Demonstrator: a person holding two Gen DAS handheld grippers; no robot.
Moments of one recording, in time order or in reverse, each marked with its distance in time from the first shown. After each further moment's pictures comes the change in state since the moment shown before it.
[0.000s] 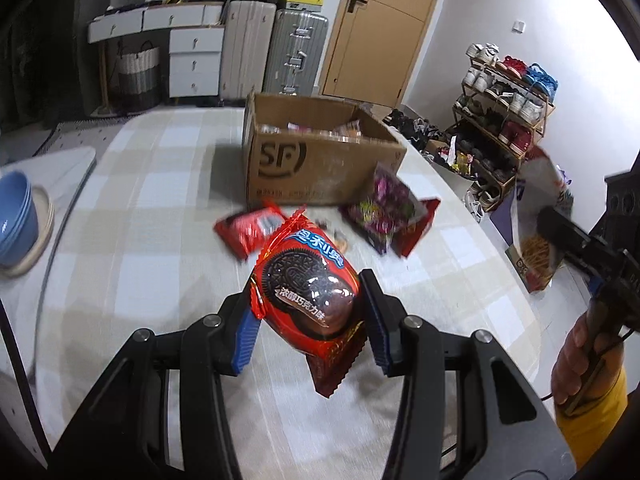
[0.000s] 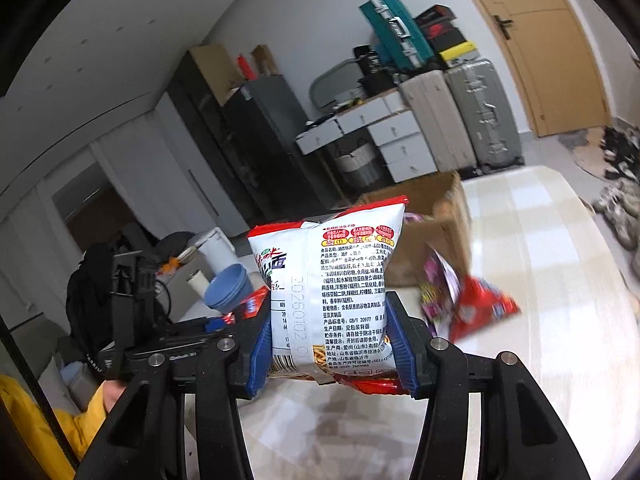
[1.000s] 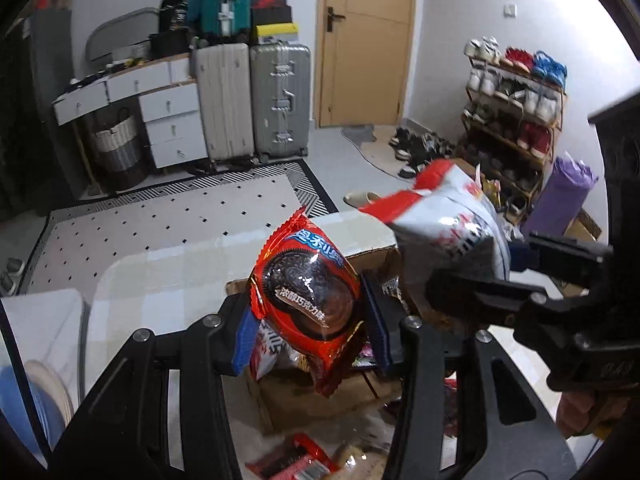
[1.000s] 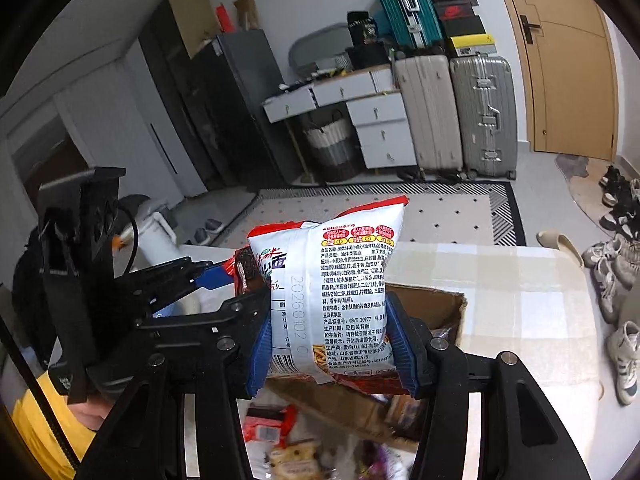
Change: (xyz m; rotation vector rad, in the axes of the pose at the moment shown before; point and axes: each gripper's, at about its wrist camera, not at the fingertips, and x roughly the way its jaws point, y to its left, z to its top) left arm 0.138 -0.010 0.261 0.191 -0.063 0.064; right arm 0.192 -0.050 0.186 -0.102 0.176 -0.169
